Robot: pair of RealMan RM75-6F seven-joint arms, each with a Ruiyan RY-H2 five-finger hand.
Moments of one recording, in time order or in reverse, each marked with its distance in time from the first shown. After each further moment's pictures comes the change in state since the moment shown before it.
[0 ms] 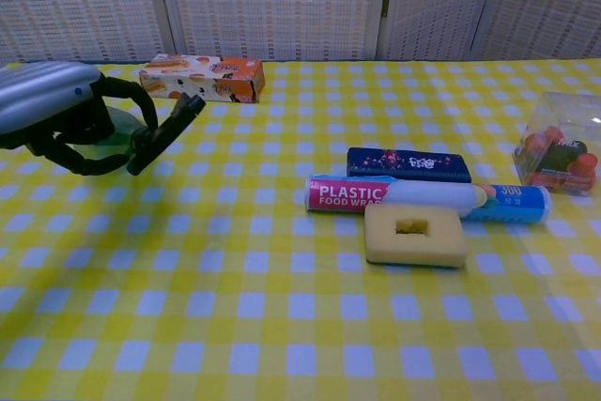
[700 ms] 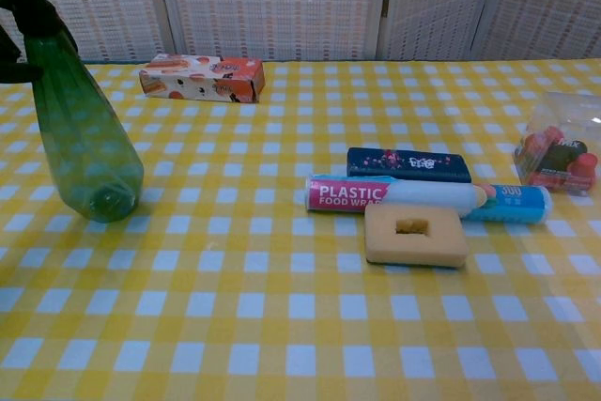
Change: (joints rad) left arm 0.009 0.544 -0.129 -0.497 -0.361 -0.320 -0.473; right arm -0.004 -0.011 -0.006 0.002 -0.023 0.011 -0.012
